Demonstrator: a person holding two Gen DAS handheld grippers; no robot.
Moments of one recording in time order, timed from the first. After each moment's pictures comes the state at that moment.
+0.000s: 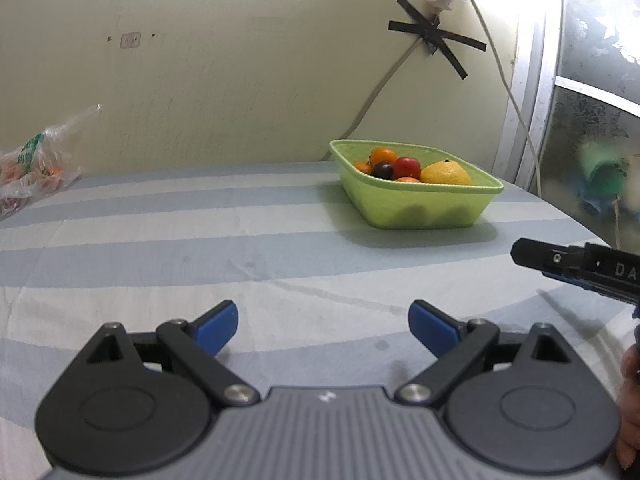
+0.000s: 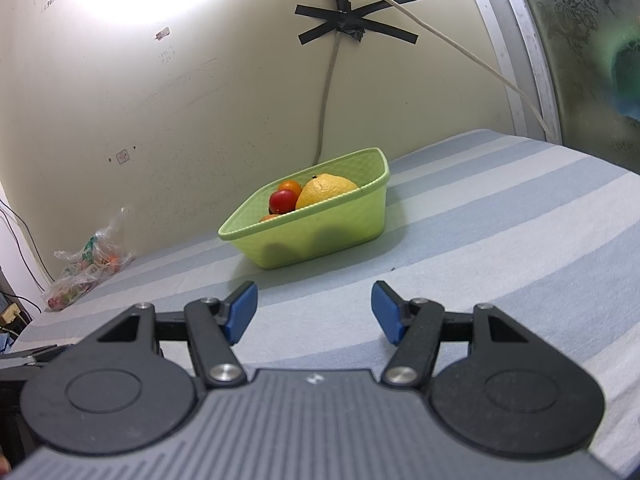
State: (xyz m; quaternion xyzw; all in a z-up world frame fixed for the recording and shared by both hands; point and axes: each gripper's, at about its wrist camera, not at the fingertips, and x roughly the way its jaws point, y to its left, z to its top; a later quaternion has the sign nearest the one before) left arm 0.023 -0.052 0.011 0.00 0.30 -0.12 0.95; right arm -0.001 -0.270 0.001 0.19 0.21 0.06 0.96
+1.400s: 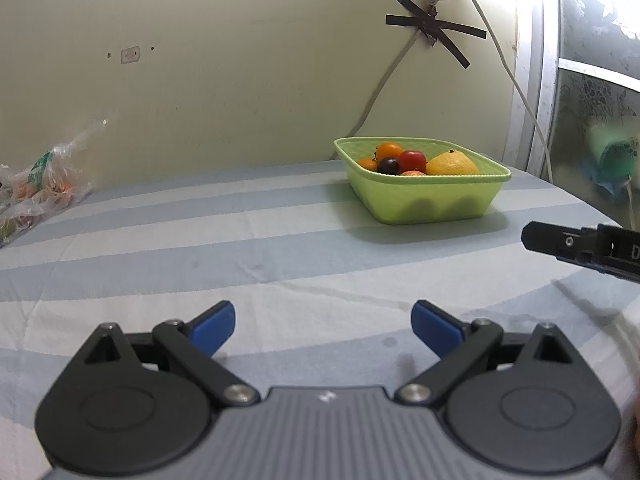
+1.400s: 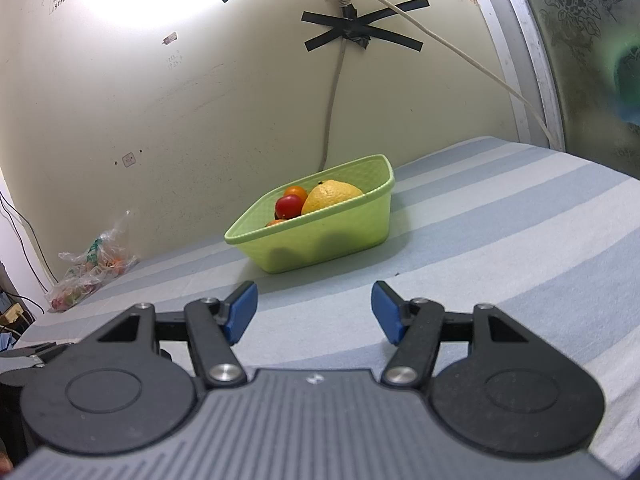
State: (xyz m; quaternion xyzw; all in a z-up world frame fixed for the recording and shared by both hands) left arm 0.019 -0.062 0.013 0.03 0.29 -0.10 0.95; right arm -0.004 -0.272 0.003 0.19 0.20 0.06 0.96
